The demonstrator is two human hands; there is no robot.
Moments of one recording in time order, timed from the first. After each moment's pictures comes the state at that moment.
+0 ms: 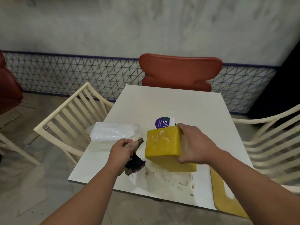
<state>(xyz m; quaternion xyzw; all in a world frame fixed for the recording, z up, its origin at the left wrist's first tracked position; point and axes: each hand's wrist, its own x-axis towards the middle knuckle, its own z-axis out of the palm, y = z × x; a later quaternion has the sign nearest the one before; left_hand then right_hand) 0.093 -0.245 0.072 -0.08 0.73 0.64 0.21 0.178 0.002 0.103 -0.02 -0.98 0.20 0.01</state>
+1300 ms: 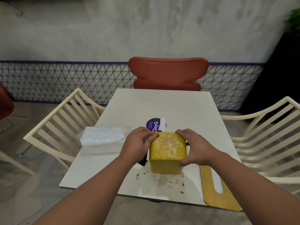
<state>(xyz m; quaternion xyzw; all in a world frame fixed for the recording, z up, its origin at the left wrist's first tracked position) 0.104 -0.168 0.088 0.33 0.86 0.40 -0.03 0.207 0.054 0.080 -0.04 -0.96 0.28 -0.01</state>
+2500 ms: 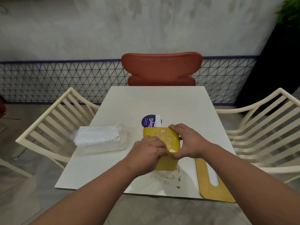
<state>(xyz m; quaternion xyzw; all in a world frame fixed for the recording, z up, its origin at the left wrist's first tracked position) 0.132 -0.156 0.076 0.62 0.76 0.15 -0.10 0.200 0.055 0.077 -0.04 -0.96 0.28 -0.01</state>
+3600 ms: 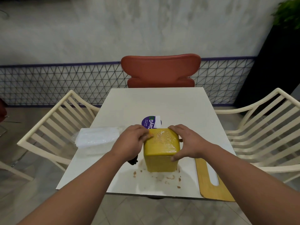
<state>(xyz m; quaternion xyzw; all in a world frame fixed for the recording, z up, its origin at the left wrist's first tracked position) 0.095 -0.174 0.095 0.42 0.86 0.28 -0.03 0.203 0.059 0.073 -0.05 -0.94 0.33 -0.03</state>
